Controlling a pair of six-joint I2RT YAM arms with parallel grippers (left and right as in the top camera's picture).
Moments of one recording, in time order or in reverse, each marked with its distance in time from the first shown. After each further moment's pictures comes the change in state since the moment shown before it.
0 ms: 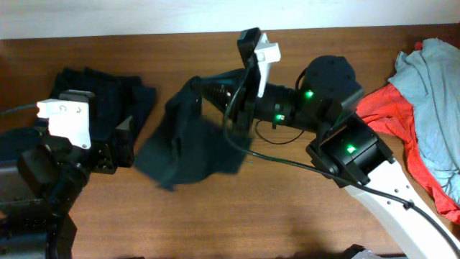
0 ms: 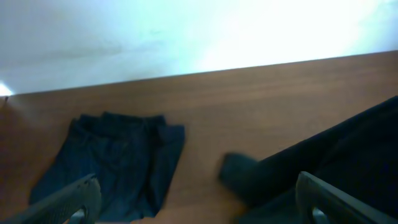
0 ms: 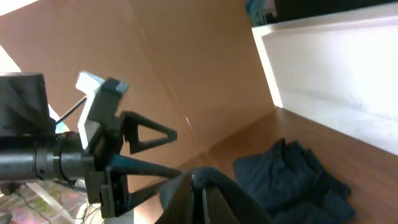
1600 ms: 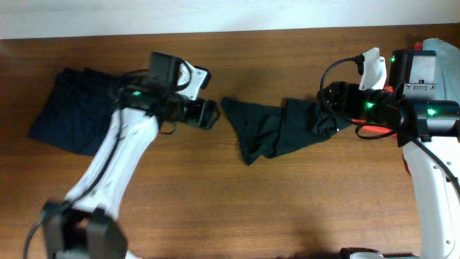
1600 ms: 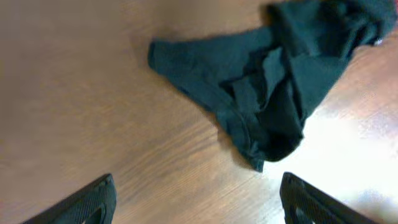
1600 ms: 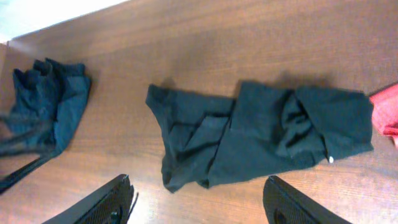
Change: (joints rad) left arm -0.366 0.747 0.000 0.175 0.148 -0.067; right arm -0.654 0.043 0.001 -0.892 0.247 -0.260
